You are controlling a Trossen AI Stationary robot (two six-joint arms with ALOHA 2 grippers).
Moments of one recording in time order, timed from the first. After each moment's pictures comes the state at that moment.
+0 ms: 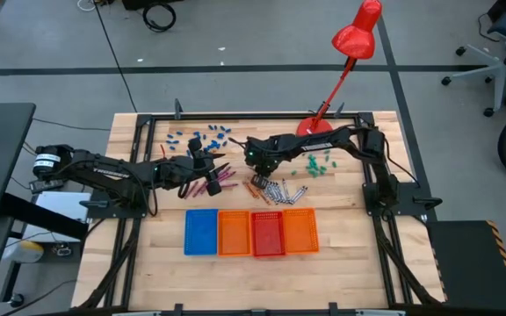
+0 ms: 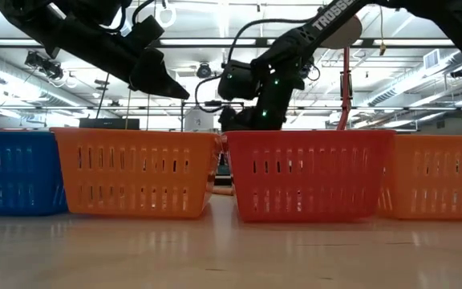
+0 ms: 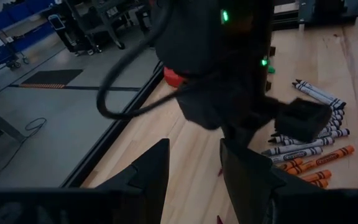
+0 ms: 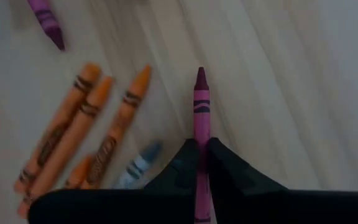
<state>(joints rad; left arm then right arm) 0.04 1.17 0.50 0.35 -0.49 0.14 -0.26 2.06 1.43 -0.57 0.00 0.13</state>
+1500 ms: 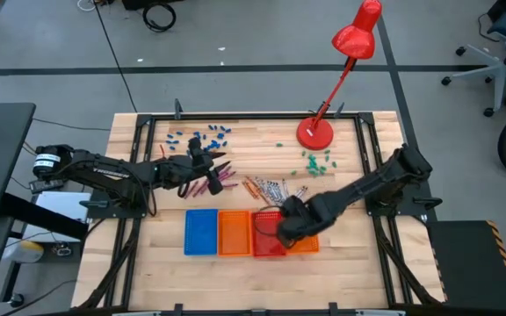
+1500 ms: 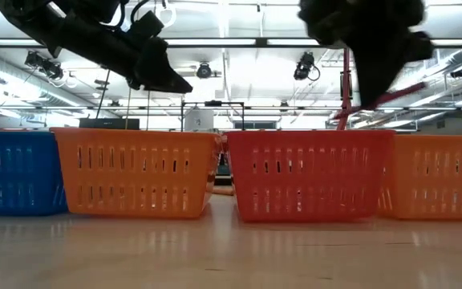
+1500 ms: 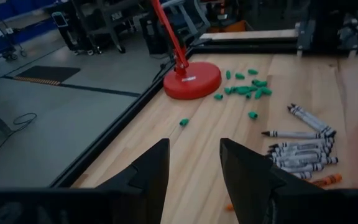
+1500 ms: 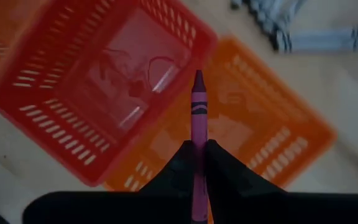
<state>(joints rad) 0.04 1.17 0.50 0.40 -0.49 0.06 0.41 1.76 1.39 -1.06 0.15 1.29</state>
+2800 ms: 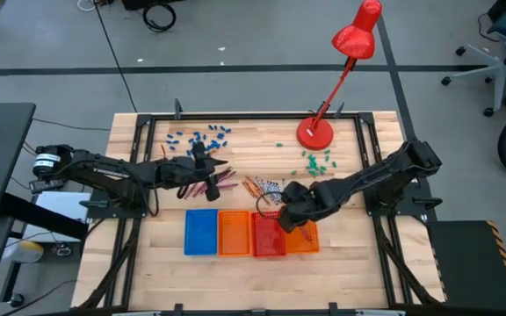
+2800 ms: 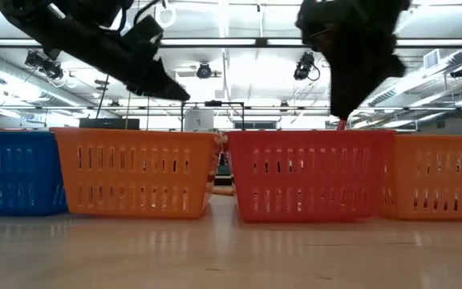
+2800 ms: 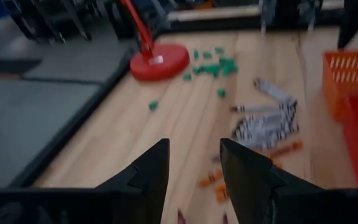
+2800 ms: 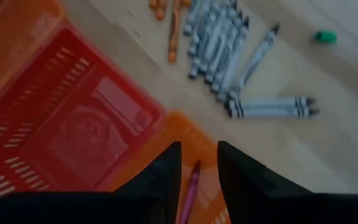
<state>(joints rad) 0.03 1.17 0.50 0.29 -0.36 0.05 0.32 1.66 1.24 -0.92 0.33 1.09</state>
